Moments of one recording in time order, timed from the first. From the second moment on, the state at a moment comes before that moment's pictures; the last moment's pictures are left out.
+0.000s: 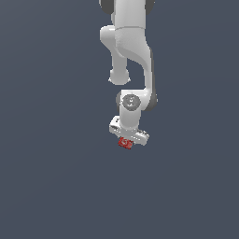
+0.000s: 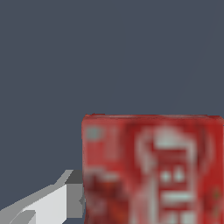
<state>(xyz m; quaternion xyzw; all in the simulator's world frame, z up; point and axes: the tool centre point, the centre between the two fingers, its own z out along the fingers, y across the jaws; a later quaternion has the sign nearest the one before) -0.024 0.043 0.016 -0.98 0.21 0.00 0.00</state>
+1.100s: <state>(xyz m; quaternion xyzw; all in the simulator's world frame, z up) -0.041 0.030 0.099 -0.98 0.21 0.00 0.00</state>
